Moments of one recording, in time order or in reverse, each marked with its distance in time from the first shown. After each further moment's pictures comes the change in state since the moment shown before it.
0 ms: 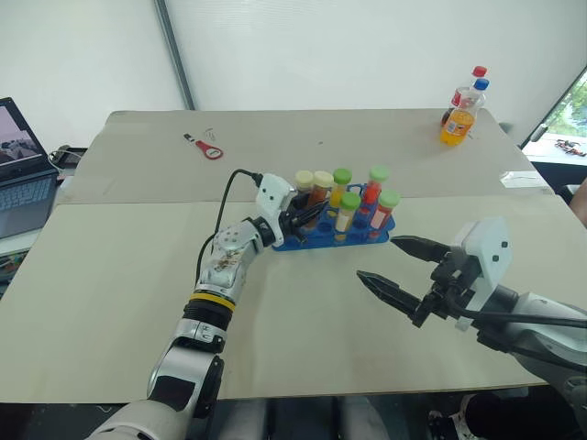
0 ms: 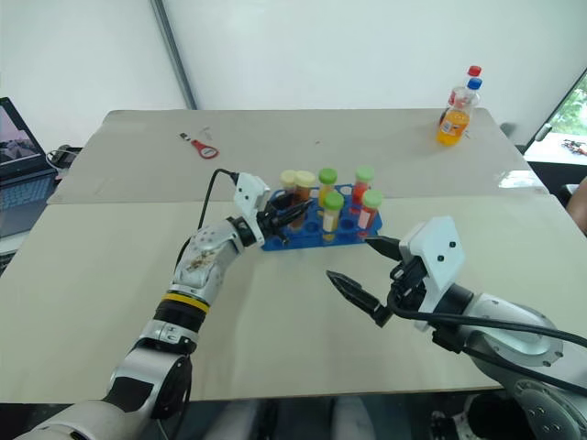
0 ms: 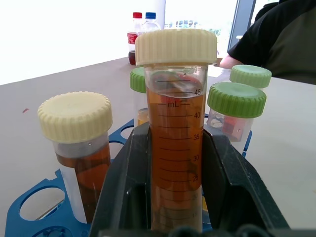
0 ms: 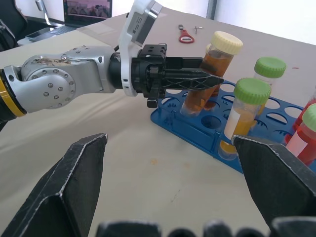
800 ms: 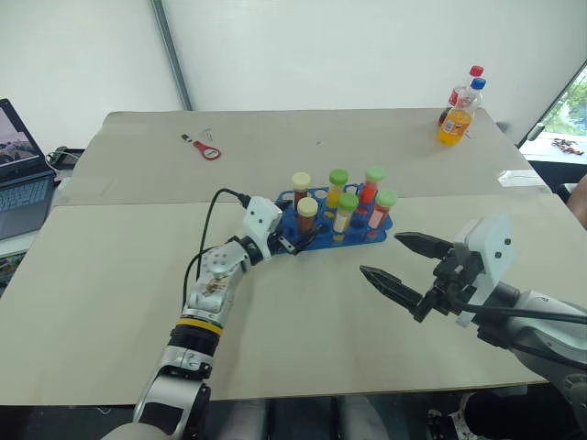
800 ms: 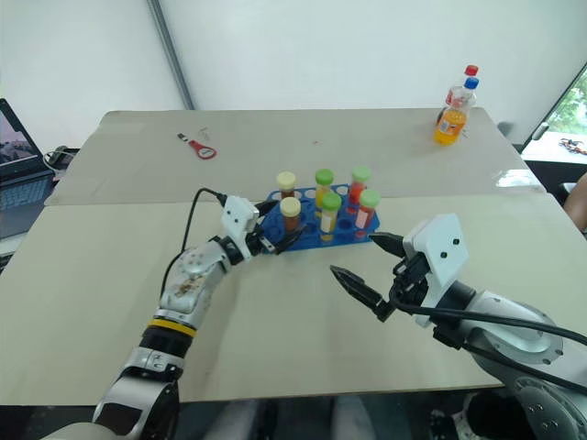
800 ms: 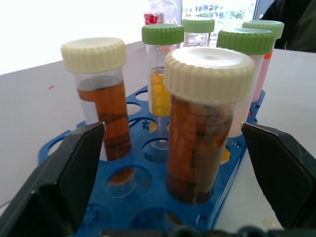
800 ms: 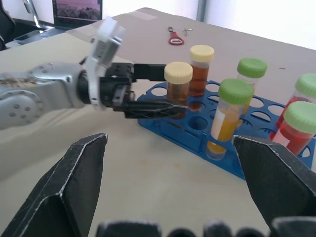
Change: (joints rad) left arm 0.205 0.138 -0.022 -0.252 0.042 0.035 0.011; right arm -0.018 -0.018 0.003 0.048 -0.027 -0.032 0.014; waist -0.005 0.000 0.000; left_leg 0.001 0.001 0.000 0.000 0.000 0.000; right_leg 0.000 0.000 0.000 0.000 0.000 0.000
